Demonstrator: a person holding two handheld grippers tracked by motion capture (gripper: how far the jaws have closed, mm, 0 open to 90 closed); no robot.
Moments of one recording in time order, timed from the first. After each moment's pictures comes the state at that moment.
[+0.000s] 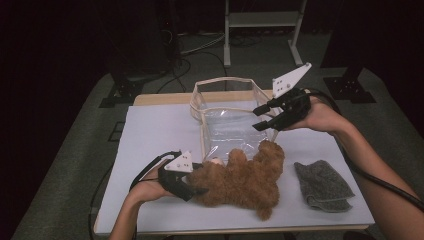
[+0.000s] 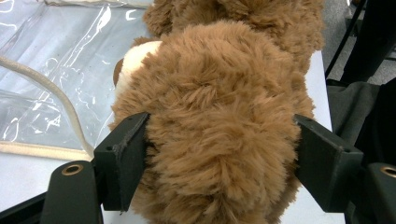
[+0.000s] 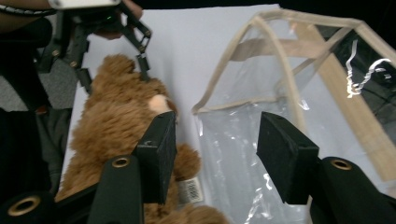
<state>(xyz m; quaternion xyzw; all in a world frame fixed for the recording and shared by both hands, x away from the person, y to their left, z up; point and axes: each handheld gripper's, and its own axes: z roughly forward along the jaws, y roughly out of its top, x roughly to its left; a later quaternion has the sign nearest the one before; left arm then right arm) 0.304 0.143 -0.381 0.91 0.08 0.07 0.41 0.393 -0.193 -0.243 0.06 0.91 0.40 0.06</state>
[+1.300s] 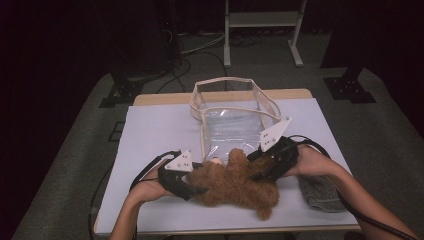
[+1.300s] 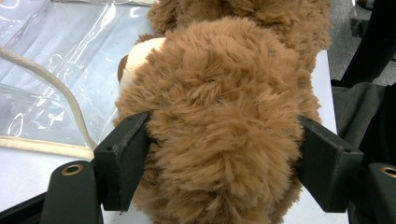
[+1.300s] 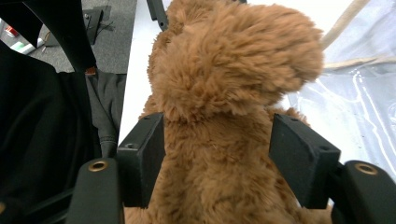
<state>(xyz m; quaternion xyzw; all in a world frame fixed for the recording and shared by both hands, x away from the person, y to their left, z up) 0.304 0.143 -0.381 0.91 0.09 0.07 0.40 0.334 -0.169 -0.330 0.03 0.93 0.37 -0.01</state>
